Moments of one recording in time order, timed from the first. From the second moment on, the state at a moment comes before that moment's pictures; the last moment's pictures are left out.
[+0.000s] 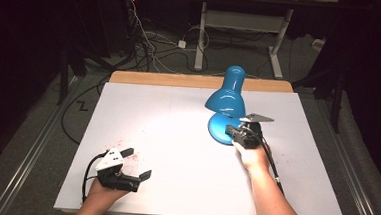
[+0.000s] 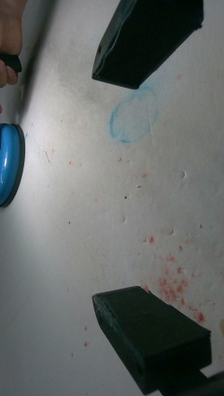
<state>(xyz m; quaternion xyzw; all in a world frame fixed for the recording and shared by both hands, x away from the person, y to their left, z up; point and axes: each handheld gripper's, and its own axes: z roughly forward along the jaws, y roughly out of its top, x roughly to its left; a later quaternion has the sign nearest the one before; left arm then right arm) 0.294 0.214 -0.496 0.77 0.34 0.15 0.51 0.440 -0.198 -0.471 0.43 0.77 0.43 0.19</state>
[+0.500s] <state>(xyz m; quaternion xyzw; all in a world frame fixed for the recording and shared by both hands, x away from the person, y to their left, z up) 0.294 0.214 -0.496 0.77 0.34 0.15 0.51 0.441 -0.199 -0.471 0.43 0.77 0.43 0.18</state>
